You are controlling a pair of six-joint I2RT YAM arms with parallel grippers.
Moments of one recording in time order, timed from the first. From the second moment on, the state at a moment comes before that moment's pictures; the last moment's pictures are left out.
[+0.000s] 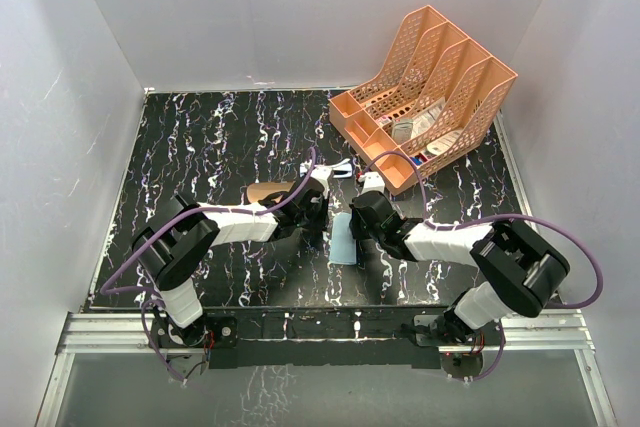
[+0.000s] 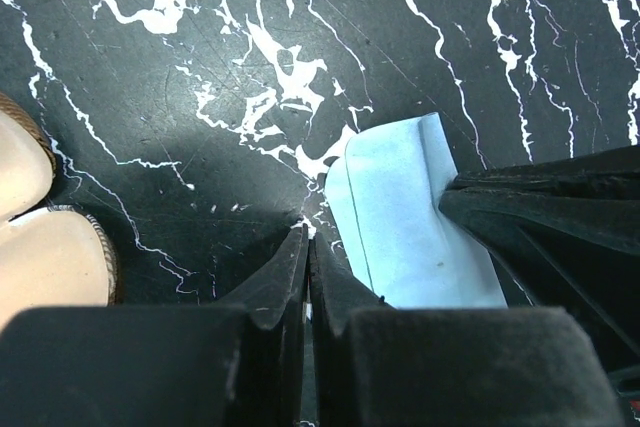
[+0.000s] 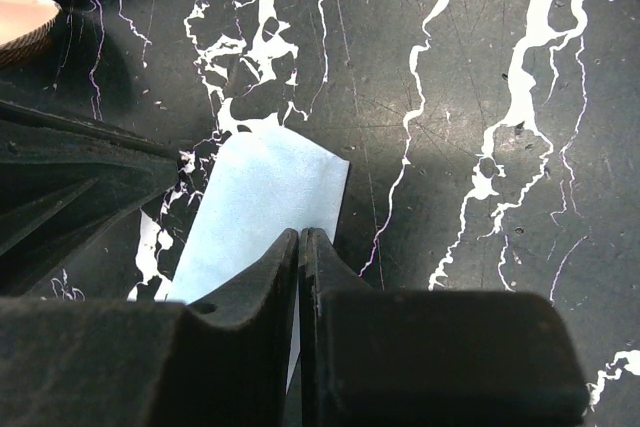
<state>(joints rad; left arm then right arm) -0.84 1.73 0.85 0.12 -0.08 -0.44 0.76 1.47 0.56 0.19 0.24 0.49</state>
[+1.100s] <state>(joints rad) -0.92 1.82 0.94 0.13 -0.05 -0.44 0.76 1.48 0.55 0.22 0.23 0.49</state>
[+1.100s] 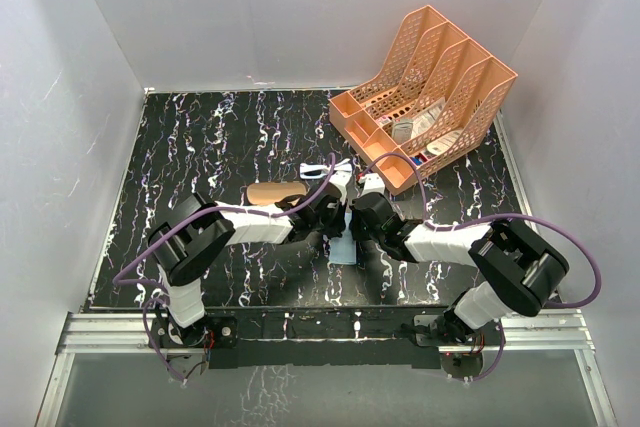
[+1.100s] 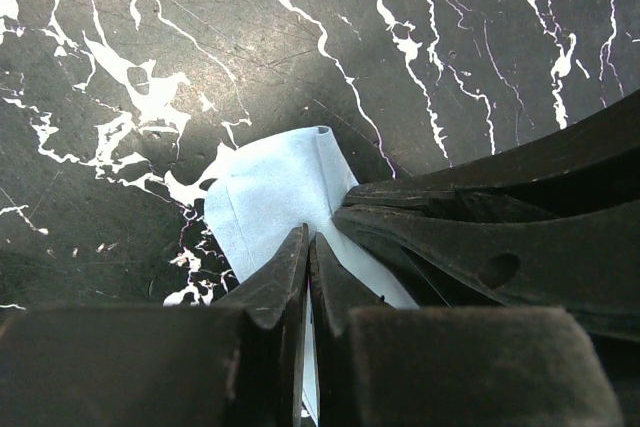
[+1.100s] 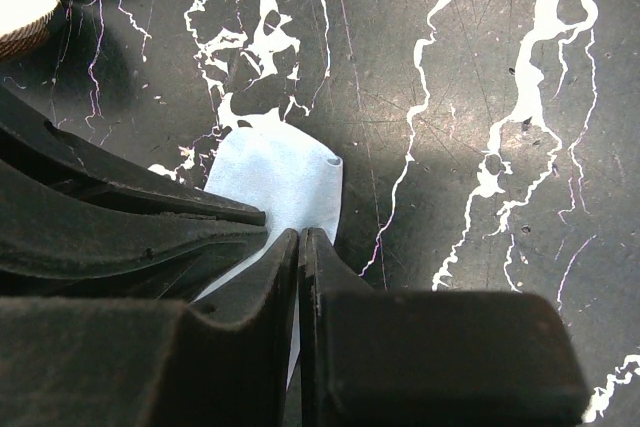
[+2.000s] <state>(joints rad) -0.93 1.82 0.95 0.10 -0.16 -0.45 0.76 1.48 0.54 0.23 0.23 0.49</state>
